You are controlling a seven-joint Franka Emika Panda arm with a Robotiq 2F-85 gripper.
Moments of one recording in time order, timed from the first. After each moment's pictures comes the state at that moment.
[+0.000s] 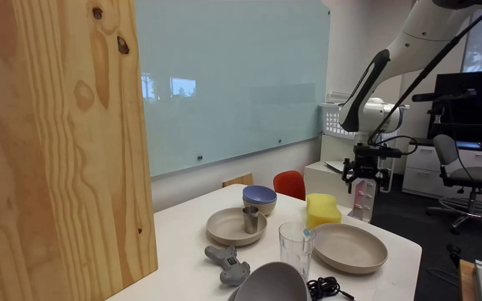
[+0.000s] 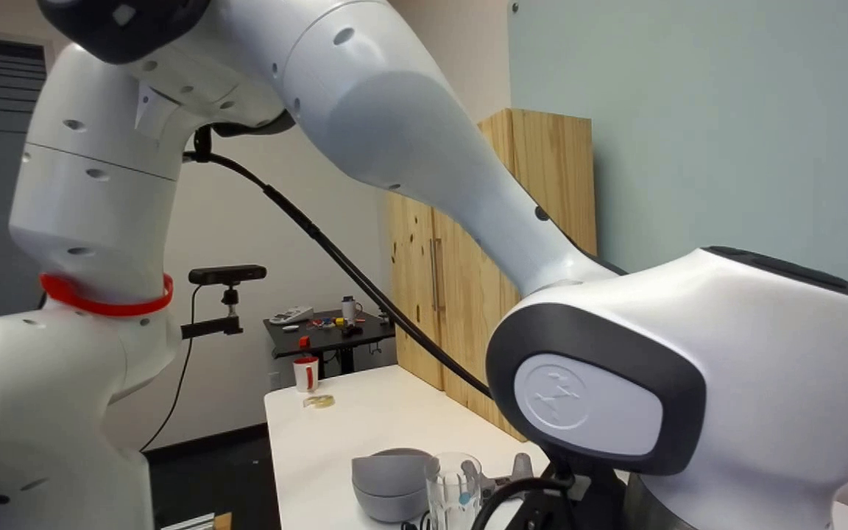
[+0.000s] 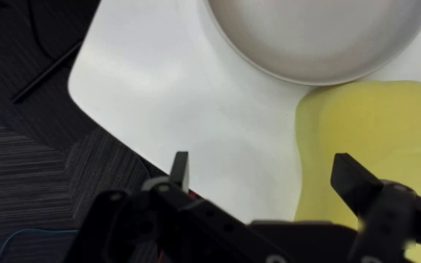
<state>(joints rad) -0.39 0.29 -0.37 -2.23 0.24 2.33 0.15</state>
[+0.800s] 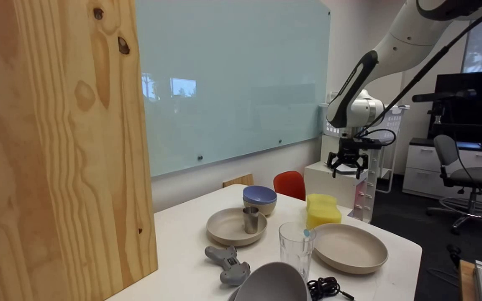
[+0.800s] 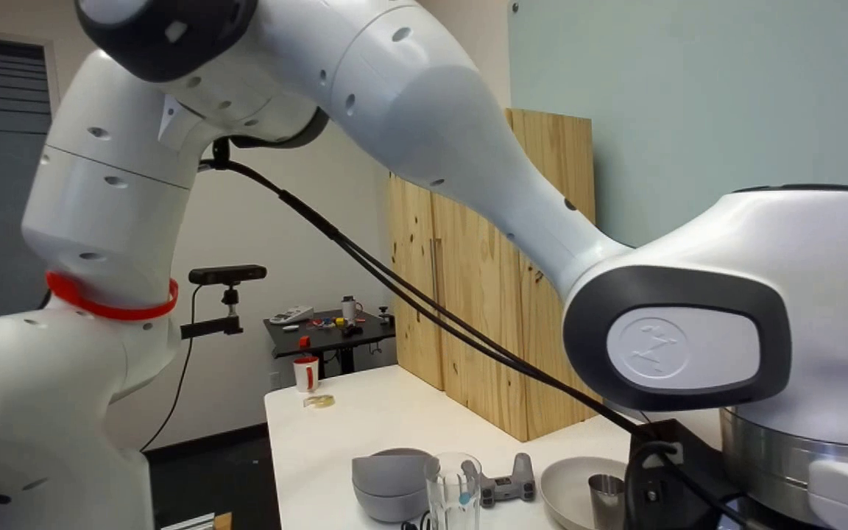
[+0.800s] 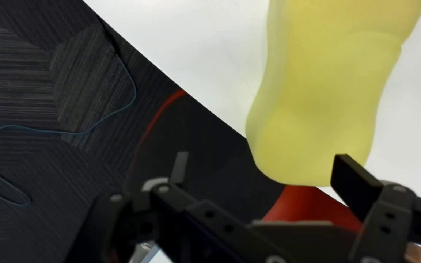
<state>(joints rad) -0.38 0.37 -0.33 -2.06 0.16 2.47 0.16</state>
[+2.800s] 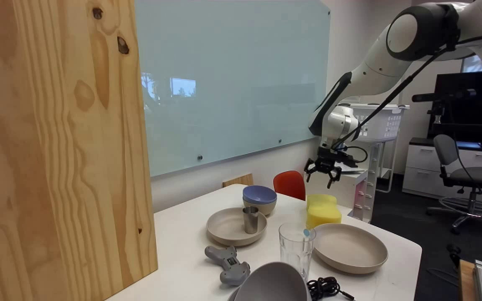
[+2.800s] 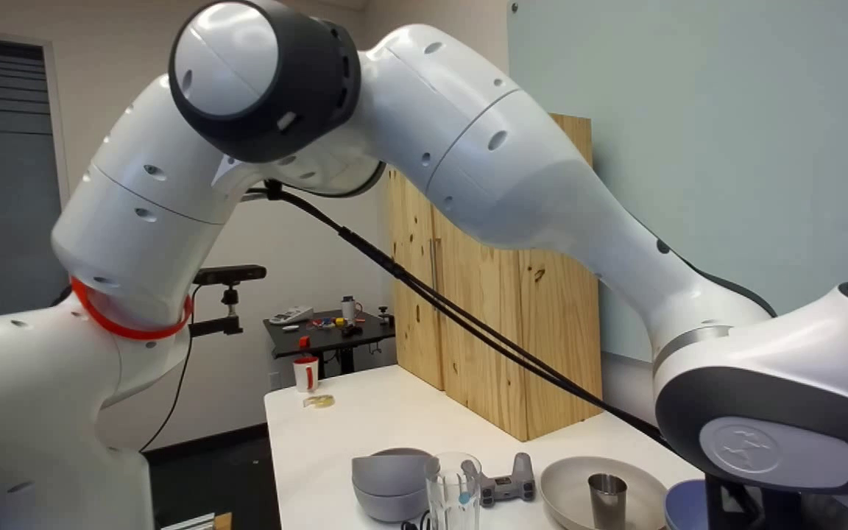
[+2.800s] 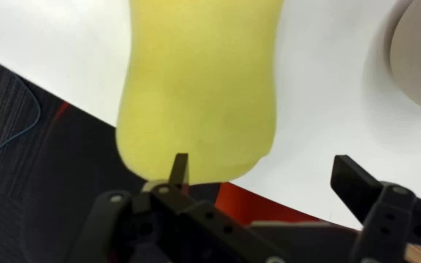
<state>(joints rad) -0.52 0.64 -0.13 -1.77 0.46 2.47 0.06</state>
